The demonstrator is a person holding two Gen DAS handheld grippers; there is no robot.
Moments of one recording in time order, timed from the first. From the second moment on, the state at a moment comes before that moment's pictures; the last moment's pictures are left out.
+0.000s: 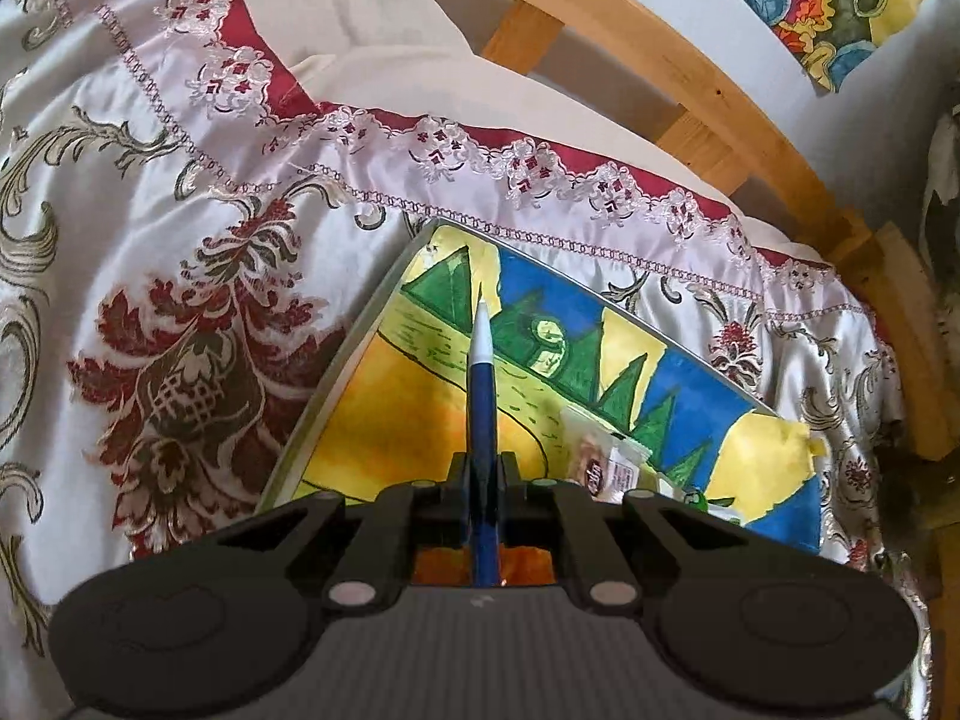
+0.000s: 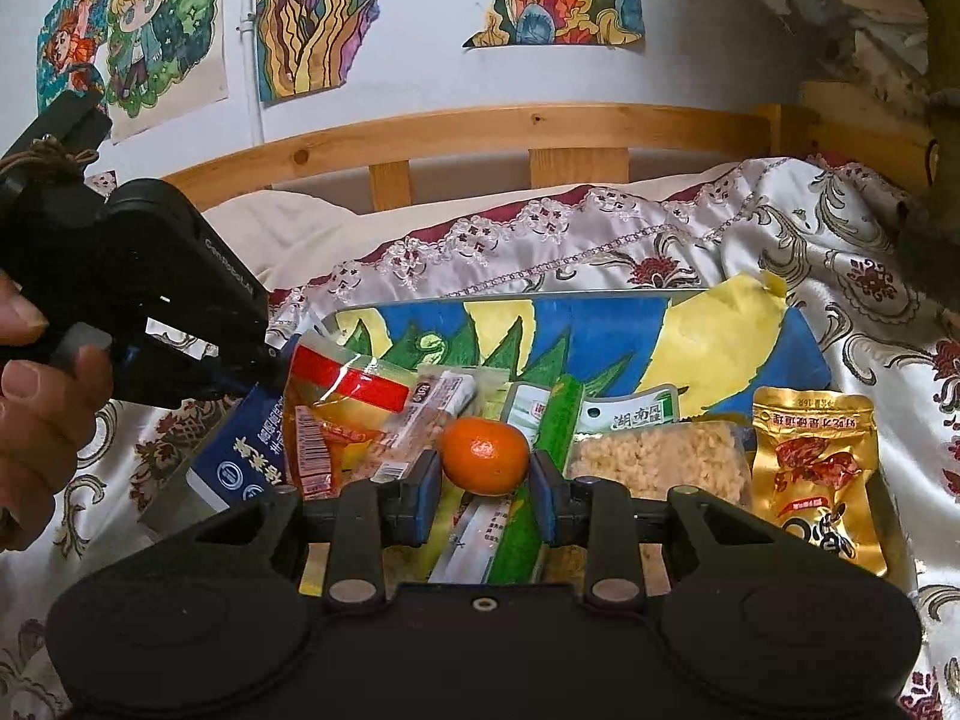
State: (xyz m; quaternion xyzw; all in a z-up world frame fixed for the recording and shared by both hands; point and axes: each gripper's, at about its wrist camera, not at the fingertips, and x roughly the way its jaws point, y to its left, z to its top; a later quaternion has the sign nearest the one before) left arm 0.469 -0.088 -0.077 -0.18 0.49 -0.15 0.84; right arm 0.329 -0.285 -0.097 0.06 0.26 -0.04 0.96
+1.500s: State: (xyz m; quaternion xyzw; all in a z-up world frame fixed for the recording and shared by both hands) left arm 0.313 -0.057 0.039 -0.02 0.30 -0.10 0.95; right arm 0.224 -0.279 0.010 0.05 0.13 -0.06 0.99
